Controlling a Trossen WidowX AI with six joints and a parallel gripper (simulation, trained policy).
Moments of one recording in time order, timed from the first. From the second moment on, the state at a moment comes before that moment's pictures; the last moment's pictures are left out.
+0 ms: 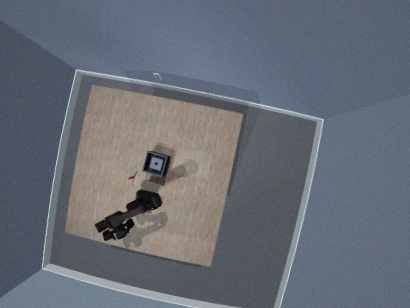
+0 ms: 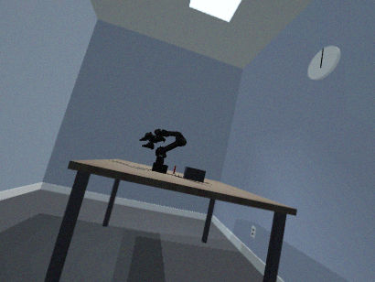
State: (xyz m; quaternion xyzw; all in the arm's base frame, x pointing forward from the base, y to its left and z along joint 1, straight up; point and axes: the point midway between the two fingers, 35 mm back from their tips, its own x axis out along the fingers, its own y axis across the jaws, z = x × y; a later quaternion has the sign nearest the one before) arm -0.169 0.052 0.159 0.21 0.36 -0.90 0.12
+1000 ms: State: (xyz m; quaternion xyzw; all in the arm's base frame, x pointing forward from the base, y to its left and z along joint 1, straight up) arm -0.105 0.178 0.225 0.34 0.12 -0.89 -0.27
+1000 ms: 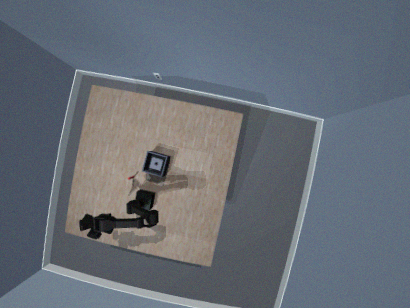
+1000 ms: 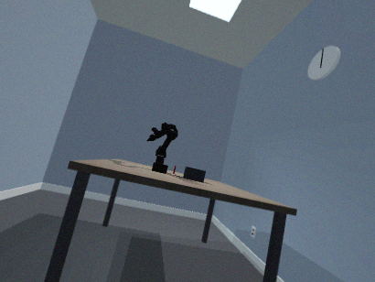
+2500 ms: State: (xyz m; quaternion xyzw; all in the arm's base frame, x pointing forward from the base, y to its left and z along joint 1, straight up) arm 0.069 0.212 0.206 0.19 -0.40 -0.56 -0.70
